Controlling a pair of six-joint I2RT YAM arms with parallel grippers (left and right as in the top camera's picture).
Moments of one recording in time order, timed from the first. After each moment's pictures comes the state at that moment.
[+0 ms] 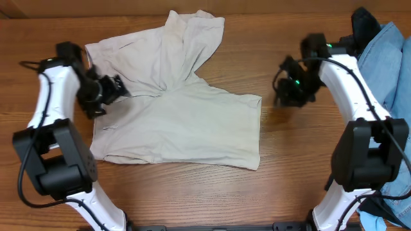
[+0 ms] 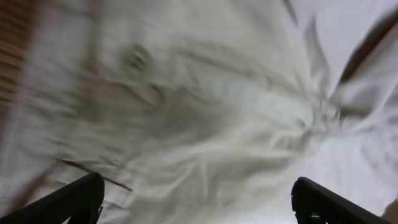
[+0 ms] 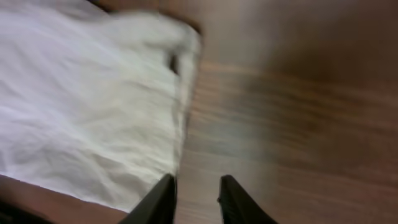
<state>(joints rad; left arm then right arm) 0.23 1.99 1.55 -1.09 0.30 -0.28 0.06 1.96 1.64 -1.24 -0.32 -0.05</state>
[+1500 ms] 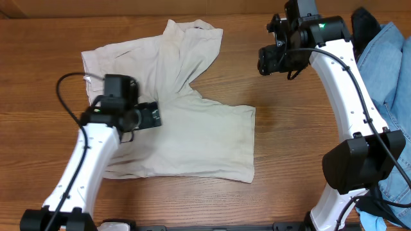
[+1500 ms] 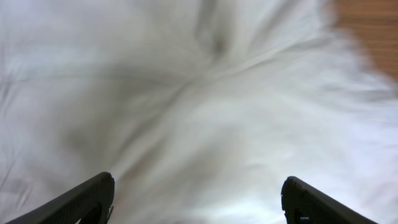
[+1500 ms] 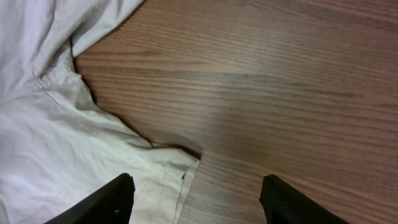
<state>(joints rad) -0.10 1.43 0.99 -0.67 0.10 -0.25 0.18 1.96 1.96 -1.24 -0.17 -0.01</state>
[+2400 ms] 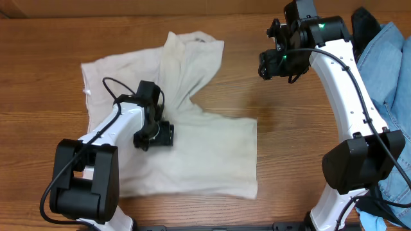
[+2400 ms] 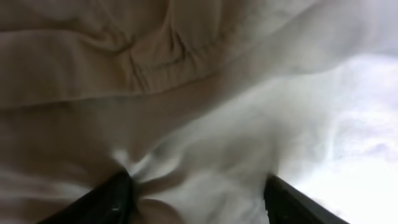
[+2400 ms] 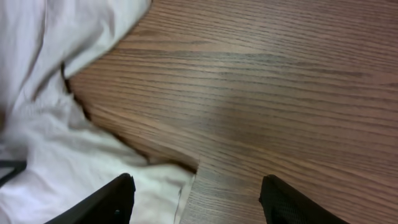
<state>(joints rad) -0.19 1.79 1.03 -0.88 0.14 -0.20 0.18 1.96 1.96 -1.30 -0.17 -0.01</state>
